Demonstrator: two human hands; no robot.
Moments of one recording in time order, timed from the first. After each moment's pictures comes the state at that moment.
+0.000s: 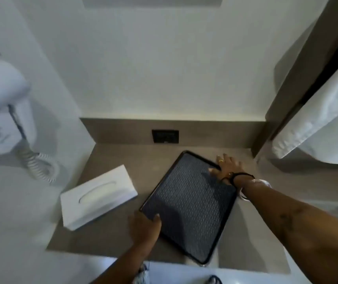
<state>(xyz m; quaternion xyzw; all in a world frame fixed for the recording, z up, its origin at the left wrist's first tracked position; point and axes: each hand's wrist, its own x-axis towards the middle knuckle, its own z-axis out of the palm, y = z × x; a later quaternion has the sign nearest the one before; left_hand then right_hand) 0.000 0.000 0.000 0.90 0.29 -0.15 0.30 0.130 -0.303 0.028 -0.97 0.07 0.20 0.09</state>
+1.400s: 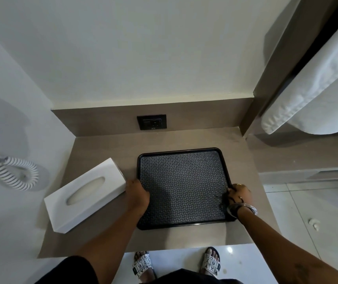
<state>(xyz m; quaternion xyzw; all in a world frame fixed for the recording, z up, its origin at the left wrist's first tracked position) 0.083 0.018 -0.017 0.95 0.10 -0.16 0.25 -0.004 -0.296 -0.036 -0.86 0.39 0.08 0.32</state>
